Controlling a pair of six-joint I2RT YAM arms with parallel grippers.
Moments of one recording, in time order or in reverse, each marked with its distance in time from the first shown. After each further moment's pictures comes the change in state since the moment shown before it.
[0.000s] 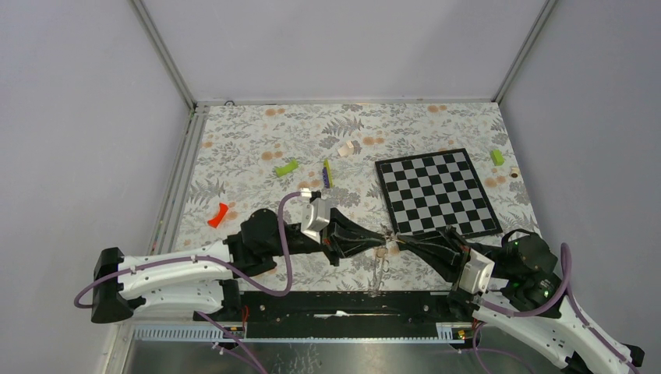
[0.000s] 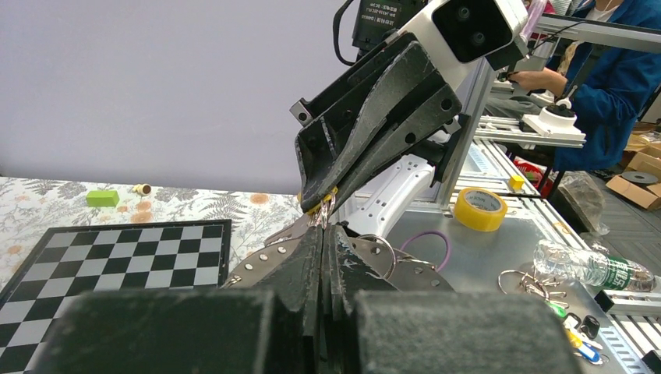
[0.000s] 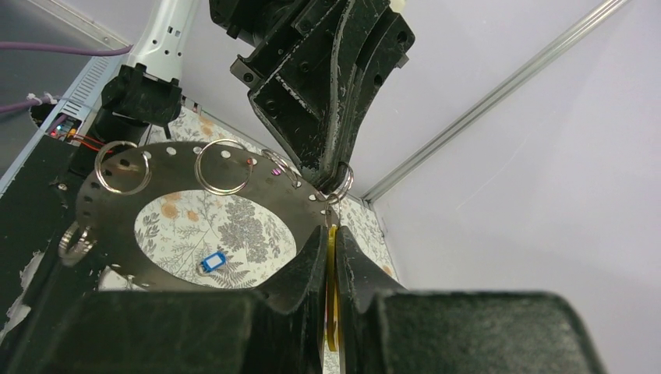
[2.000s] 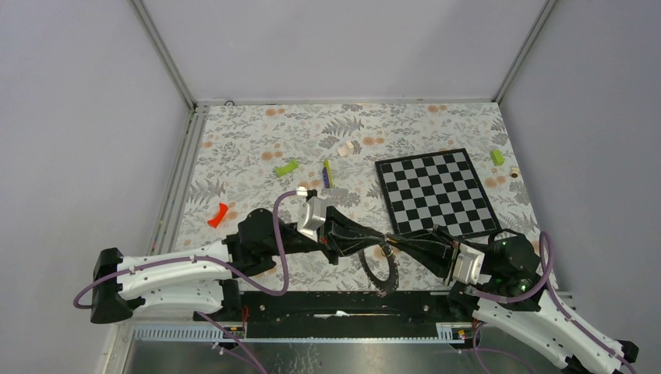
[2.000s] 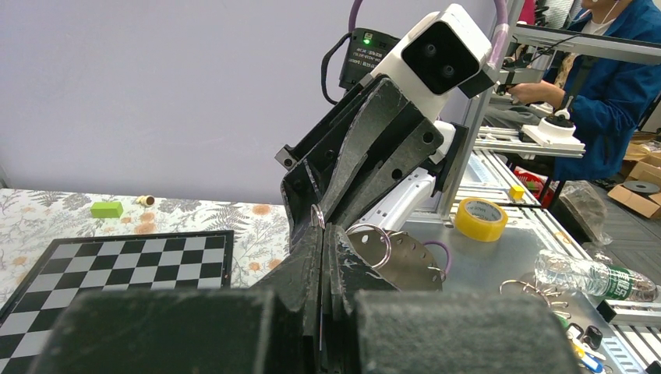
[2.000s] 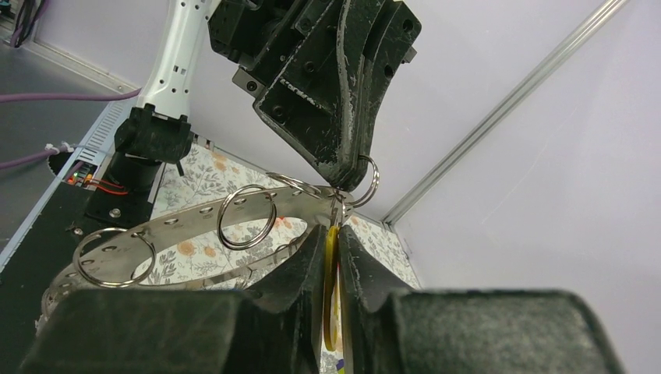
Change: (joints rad) left arm 0.000 -0.005 -0.001 0.026 -0.005 -0.003; right arm -0.004 0.010 -0.141 0.258 -0.029 0.158
